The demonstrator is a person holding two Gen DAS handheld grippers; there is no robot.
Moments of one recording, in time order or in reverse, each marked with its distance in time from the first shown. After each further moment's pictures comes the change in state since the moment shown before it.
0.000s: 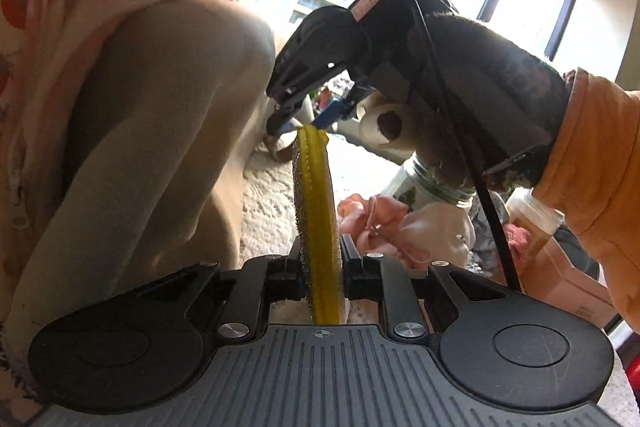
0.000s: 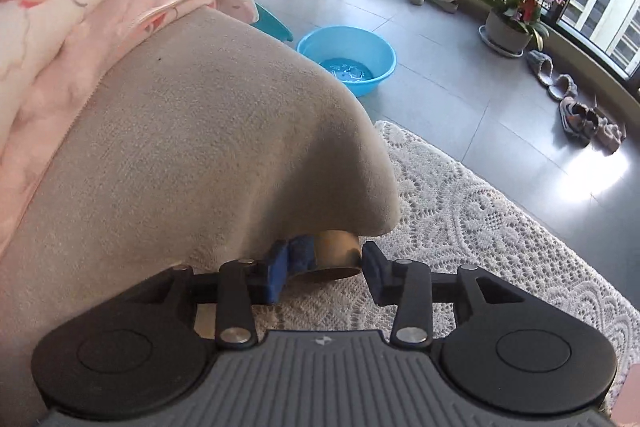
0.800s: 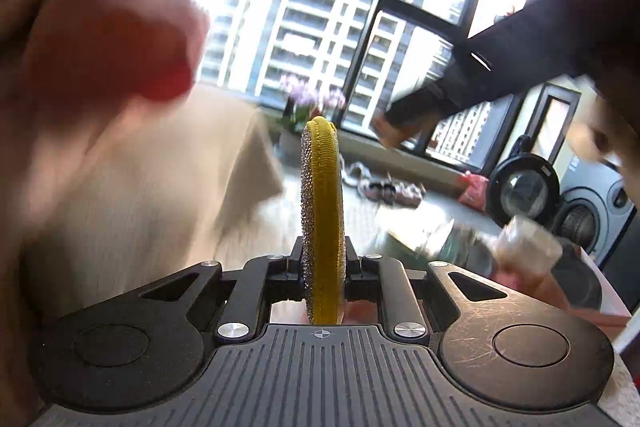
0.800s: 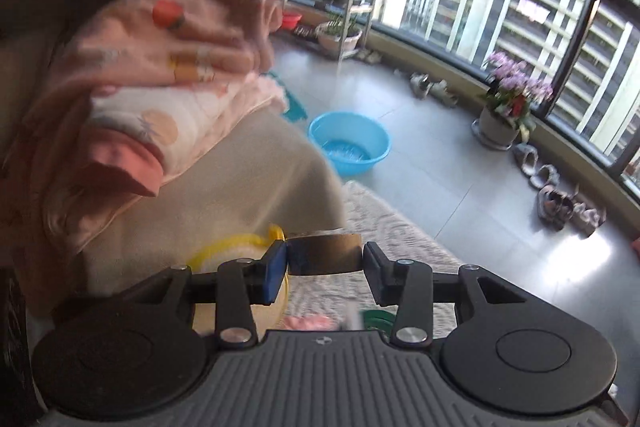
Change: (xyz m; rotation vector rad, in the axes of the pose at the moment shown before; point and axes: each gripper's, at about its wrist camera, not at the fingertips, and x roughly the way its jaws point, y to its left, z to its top) left arm 0.003 -0.042 0.062 0.143 -0.067 0.026; right arm -0.184 -0.031 -0.077 -0.134 -0.282 -0.005
